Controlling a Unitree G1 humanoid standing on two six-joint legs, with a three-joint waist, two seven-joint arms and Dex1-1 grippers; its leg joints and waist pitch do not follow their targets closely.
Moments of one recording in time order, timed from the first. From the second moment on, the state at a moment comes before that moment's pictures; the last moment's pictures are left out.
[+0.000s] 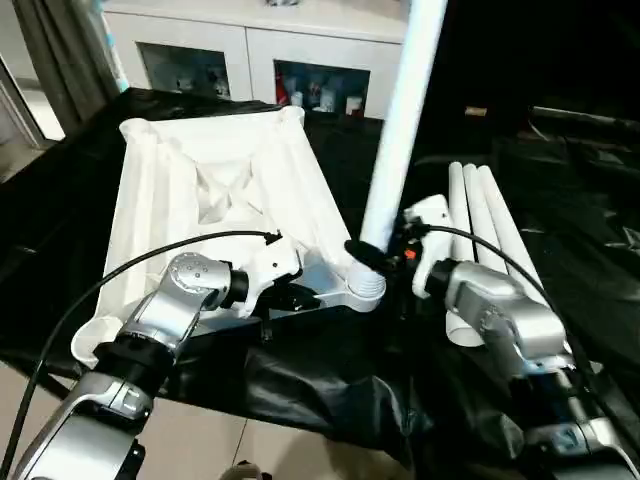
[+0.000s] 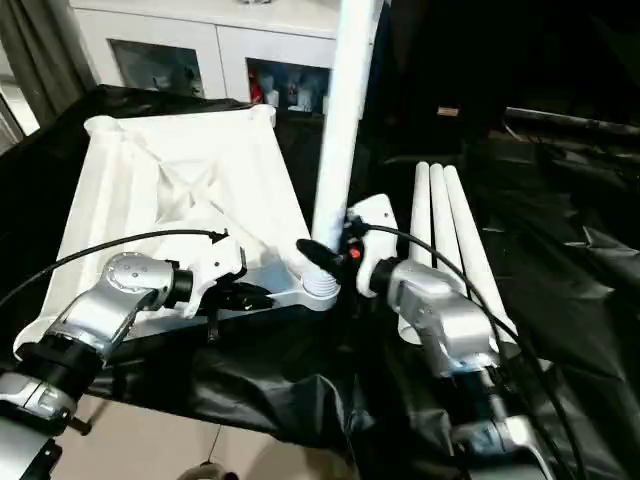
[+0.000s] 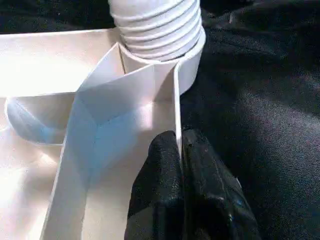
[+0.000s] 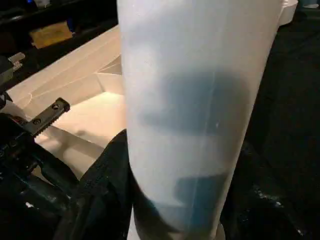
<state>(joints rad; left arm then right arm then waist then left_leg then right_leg) -0.59 0.38 -0.32 0.56 0.00 0.10 -1.12 -0.47 -0.24 0.11 0.25 0.34 0.45 0.63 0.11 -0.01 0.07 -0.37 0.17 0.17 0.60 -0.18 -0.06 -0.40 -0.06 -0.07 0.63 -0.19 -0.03</state>
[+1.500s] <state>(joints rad) -0.59 0.37 -0.31 0.57 0.00 0.12 -1.11 -0.32 -0.15 0.06 0.30 0.31 0.11 0.62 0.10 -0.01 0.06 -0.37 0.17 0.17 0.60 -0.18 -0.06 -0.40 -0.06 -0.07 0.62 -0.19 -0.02</state>
